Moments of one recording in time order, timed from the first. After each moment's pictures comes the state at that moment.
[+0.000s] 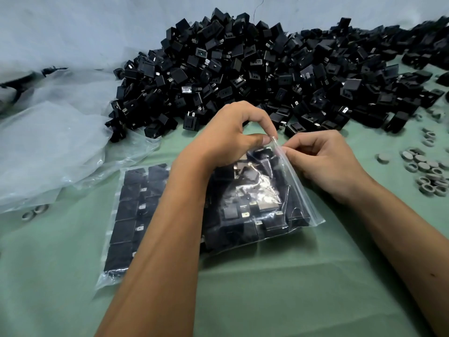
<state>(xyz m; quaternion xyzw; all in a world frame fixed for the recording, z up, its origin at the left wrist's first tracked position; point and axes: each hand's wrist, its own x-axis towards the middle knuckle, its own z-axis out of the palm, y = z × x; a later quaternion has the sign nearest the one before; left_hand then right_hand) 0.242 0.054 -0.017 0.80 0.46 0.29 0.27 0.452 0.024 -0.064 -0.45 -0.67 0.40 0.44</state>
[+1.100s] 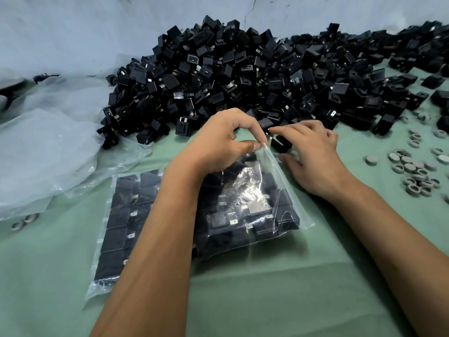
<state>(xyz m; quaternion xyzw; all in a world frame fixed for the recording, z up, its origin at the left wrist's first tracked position) 0.245 0.051 -0.018 0.78 0.45 0.30 0.30 0.463 0.046 -0.076 -0.56 -0.79 0.02 0.25</state>
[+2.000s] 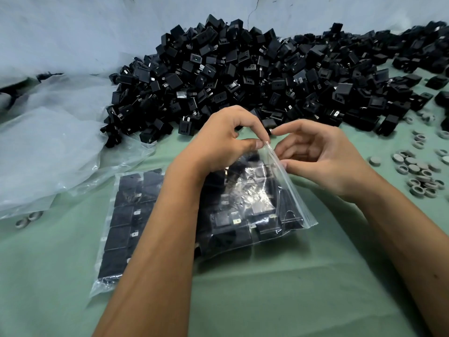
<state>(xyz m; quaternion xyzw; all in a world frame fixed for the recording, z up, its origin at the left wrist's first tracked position) 0.242 0.052 -0.018 0.78 0.45 0.31 0.30 0.461 0.019 -0.047 -0.39 -0.69 0.43 0.44</state>
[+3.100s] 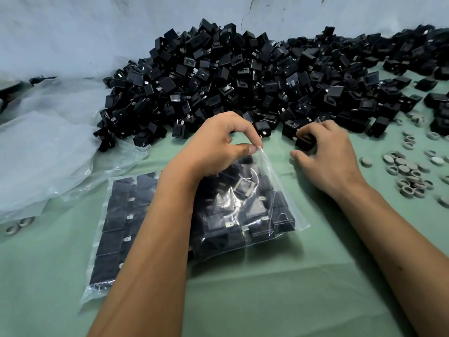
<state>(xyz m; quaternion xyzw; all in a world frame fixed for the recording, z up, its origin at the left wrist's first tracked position) 0.243 0.054 -0.023 0.78 0.45 0.31 0.31 0.480 0.045 -0.070 -0.67 -0.67 0.07 0.31</state>
